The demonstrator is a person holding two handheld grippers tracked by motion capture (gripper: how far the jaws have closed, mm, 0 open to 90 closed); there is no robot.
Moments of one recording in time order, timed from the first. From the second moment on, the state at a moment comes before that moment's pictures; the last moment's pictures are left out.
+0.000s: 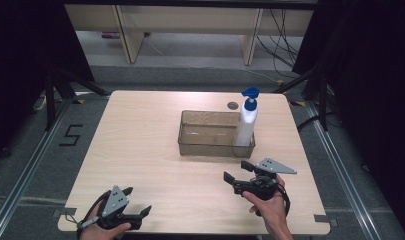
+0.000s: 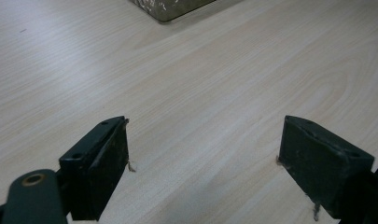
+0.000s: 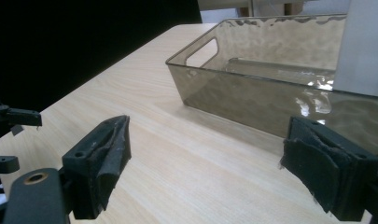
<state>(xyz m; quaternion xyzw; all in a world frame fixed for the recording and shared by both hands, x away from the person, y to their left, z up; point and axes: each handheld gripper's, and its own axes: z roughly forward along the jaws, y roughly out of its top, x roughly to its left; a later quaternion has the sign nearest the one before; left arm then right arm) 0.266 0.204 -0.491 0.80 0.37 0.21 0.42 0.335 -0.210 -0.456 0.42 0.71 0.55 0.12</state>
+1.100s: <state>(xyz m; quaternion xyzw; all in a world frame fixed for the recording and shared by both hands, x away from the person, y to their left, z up) 0.266 0.205 -0.491 0.80 0.37 0.22 0.42 0.306 -0.216 -0.472 0.41 0.72 0.54 0.12</state>
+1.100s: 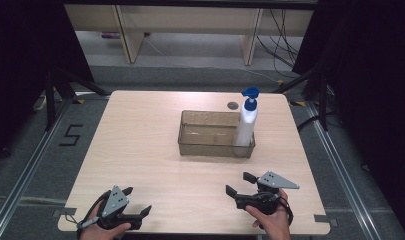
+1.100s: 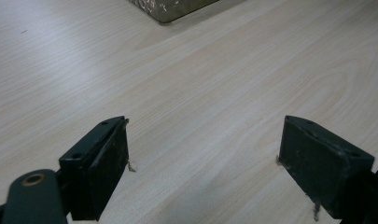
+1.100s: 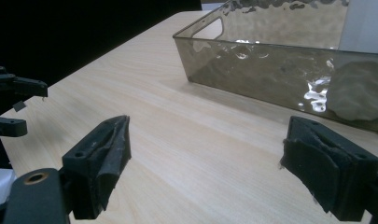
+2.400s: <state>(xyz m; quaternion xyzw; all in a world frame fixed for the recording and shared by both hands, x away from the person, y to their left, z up) 0.266 0.204 -0.492 0.80 0.37 0.22 0.42 0.279 -0.217 -0.484 0.42 0.73 0.52 0.11</state>
